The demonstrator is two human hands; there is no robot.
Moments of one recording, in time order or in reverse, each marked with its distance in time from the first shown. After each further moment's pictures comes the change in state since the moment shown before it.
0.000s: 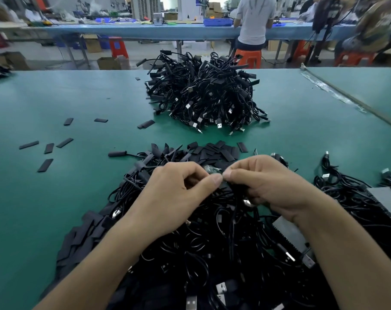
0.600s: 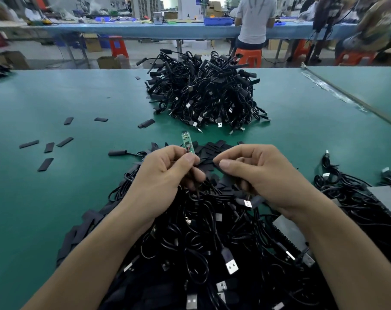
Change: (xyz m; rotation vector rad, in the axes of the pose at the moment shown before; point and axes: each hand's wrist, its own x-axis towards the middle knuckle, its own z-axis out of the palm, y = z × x) left_hand 0.010 -0.004 -0.006 -0.461 0.074 -0.140; right_hand -0.001 -0.005 0.006 0.041 0.121 -0.202
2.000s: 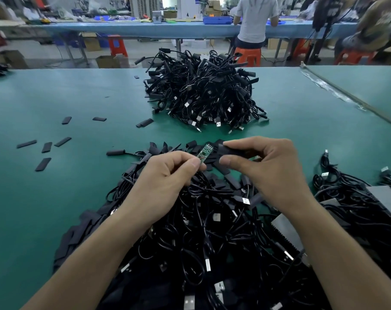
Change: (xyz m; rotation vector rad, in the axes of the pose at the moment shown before) left_hand 0.004 -0.013 -0.002 0.164 -0.044 0.089; right_hand 0.004 0.008 -0.002 -0.217 0.307 -0.356
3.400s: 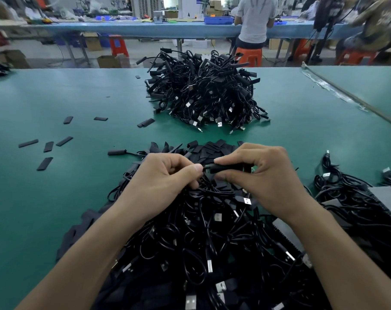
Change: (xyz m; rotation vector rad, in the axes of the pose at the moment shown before) left_hand -0.002 0.004 -0.010 0.004 -0.041 -0.077; right_hand -0.001 0.009 -0.001 -0.134 -0.183 -0.188
